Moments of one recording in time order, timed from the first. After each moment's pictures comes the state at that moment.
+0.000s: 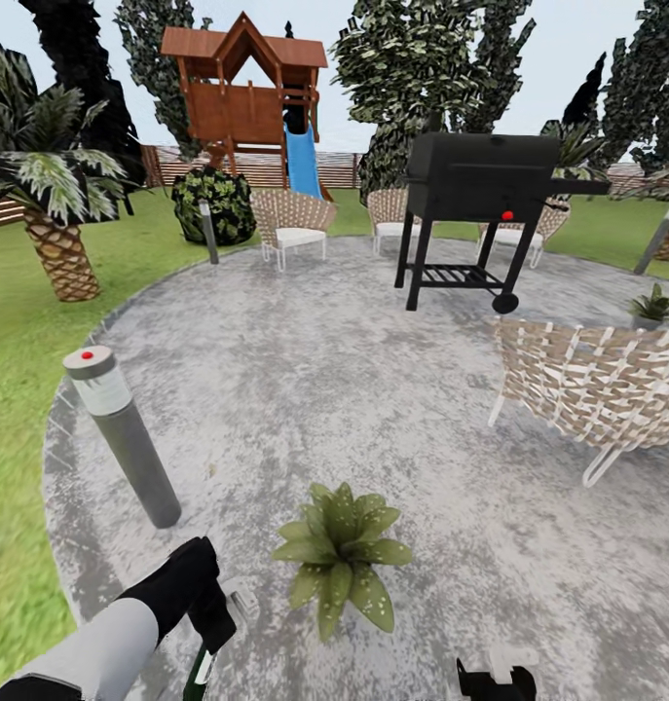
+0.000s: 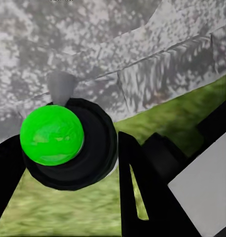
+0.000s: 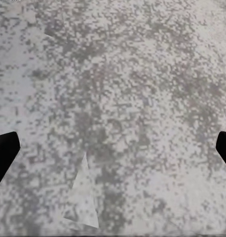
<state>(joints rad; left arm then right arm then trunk) -0.70 0.04 -0.21 -0.42 -0.85 0.67 -0.93 -0.34 -0.04 -0.18 -0.28 0.23 -0.30 -0.05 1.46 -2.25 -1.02</state>
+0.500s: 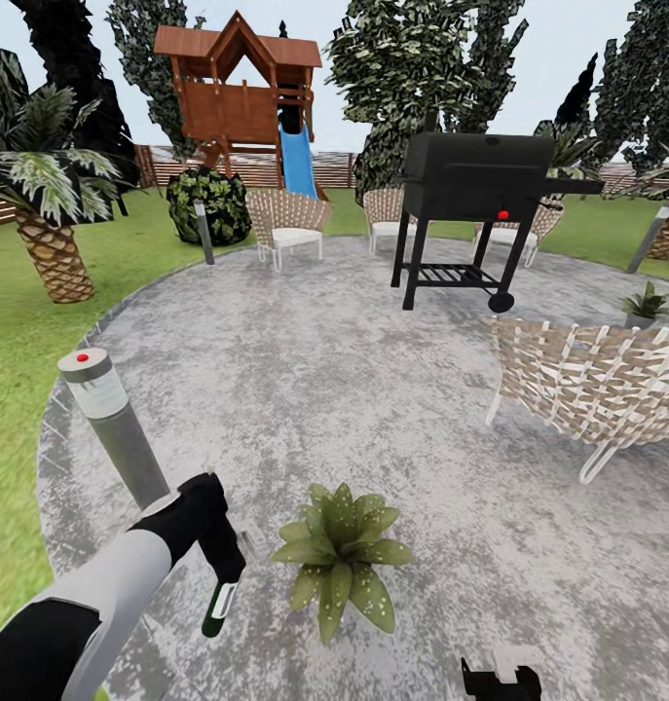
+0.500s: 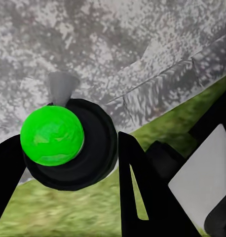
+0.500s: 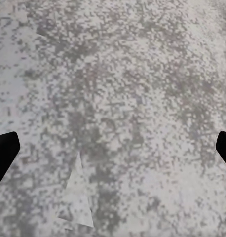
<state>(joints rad) -0.89 0.03 -0.22 -0.43 -0.97 0.66 -1.20 -0.34 -0.05 -0.18 -0.28 0.23 -0.30 -0.05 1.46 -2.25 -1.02</state>
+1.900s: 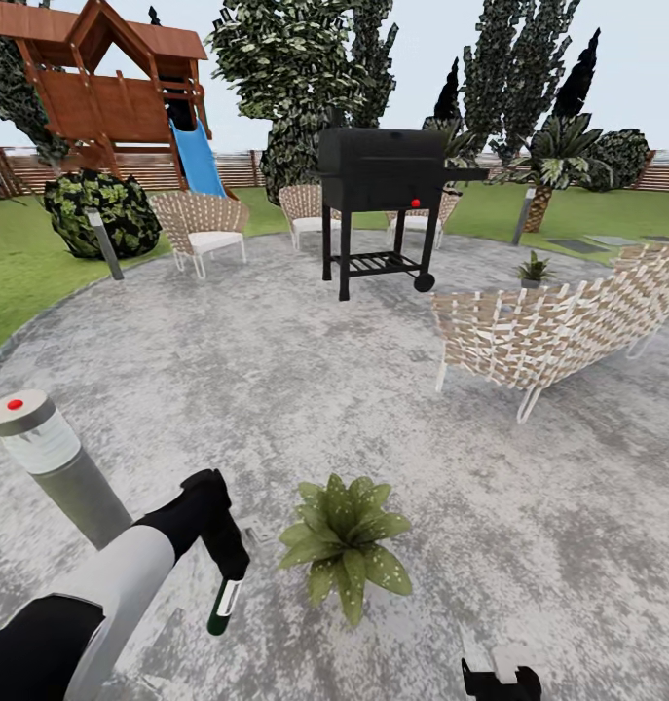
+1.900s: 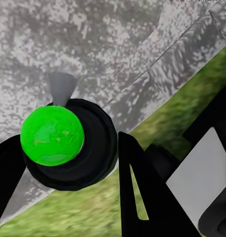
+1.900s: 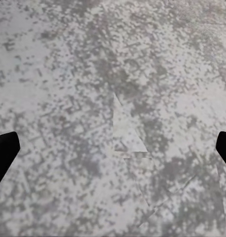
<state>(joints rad) -0.91 0.02 -0.22 -0.43 -0.97 0.67 -1.23 -0.34 -0.05 -0.18 -0.28 0.23 -0.30 -0.05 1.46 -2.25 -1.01</state>
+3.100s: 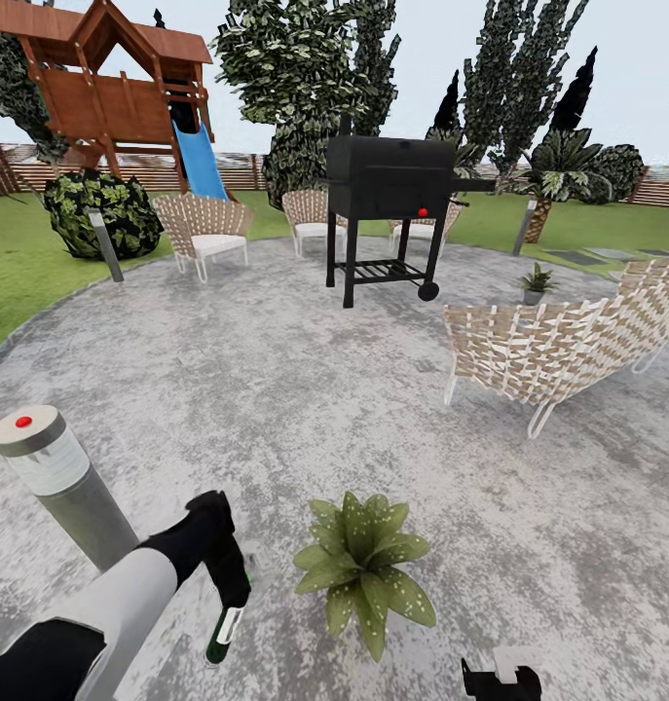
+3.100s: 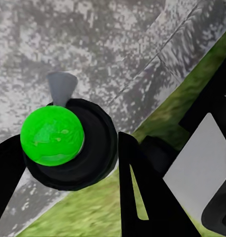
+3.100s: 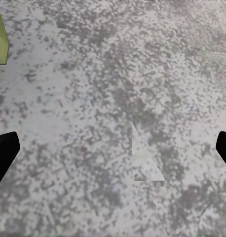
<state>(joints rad) -0.84 0.00 -0.24 -0.43 -0.99 0.59 -1.23 -0.34 -0.05 -0.18 -0.28 0.23 -0.30 -0.05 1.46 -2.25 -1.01</state>
